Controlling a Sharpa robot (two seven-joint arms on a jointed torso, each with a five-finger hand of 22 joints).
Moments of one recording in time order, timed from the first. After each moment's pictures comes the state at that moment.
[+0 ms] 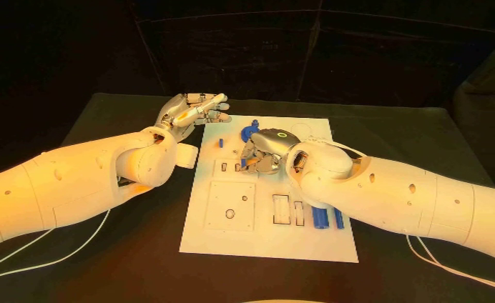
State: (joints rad) left arm 1.22 -0.85 -0.08 1.46 0.04 -0.27 0.49; left_hand 1.31 0.03 0.10 0.08 0.06 0.95 0.23 0.13 0.07 1.07 0.16 0.13 0.07 1.16 0.10 0.19 0.24 0.17 0.99 0.21 0.28 0.09; right arm 1.13 -0.52 -0.01 1.46 -1.62 -0.25 -0.24; right_hand 1.38 0.06 0.02 0.02 0.21 1.08 0.12 0.10 0.07 1.42 0.04 1.35 1.37 1.47 -0.03 1.52 1.31 0.07 1.43 0.07 1.44 1.26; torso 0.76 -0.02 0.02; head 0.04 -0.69
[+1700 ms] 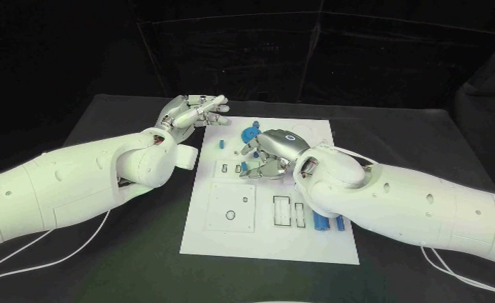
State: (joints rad) left arm 1.21 -0.85 -0.08 1.46 0.03 -0.27 0.48; left_hand 1.30 0.05 0.12 0.07 0.06 0.99 0.19 0.14 0.07 1.15 0.12 0.15 0.08 1.30 0.06 0.24 0.30 0.17 1.09 0.18 0.32 0.11; right arm 1.12 -0.61 -0.02 1.57 -1.61 -0.38 -0.20; right_hand 1.25 -0.09 -0.05 0.15 0.24 0.89 0.18 0.07 0.07 1.35 0.09 1.28 1.30 1.46 0.00 1.50 1.31 0.07 1.42 0.10 1.43 1.24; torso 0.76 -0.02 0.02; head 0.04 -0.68
